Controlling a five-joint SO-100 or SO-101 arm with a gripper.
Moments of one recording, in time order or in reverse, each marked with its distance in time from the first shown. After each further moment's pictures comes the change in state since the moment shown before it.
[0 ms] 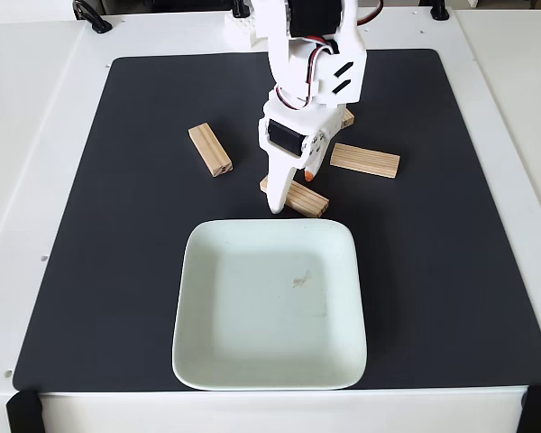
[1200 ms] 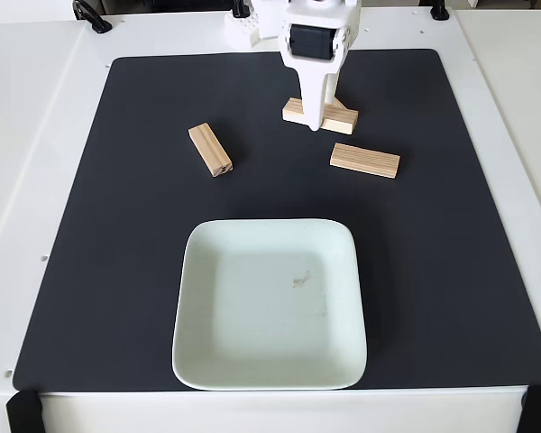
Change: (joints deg) arm -3.5 34.8 25.3 0.3 -16.1
